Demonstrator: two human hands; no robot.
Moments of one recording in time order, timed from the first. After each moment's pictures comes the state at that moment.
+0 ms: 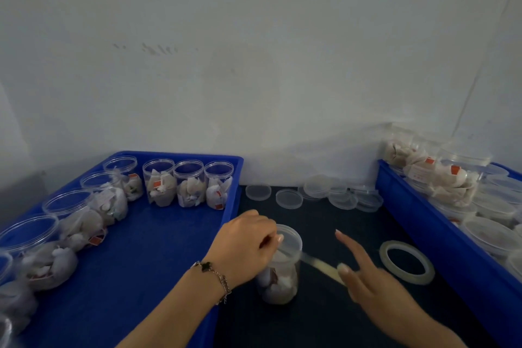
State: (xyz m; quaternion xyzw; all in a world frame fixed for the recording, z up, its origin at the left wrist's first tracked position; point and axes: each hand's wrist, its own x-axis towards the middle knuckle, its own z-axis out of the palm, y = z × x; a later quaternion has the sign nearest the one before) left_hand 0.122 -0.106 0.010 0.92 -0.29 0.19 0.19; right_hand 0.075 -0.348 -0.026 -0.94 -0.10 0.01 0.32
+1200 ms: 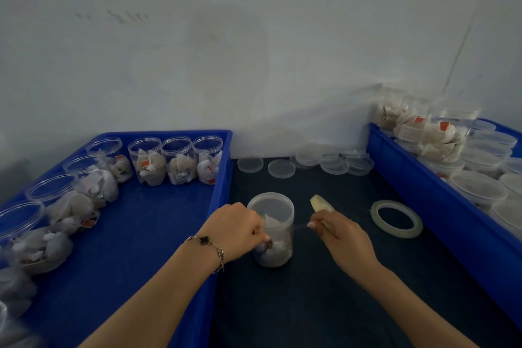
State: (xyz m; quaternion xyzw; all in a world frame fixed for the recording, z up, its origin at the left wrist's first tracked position) left_hand 0.128 -0.105 -0.006 0.96 -0.26 -0.03 0.07; right_hand 0.109 -0.332 -0.078 -0.94 -0.06 -0.15 0.31
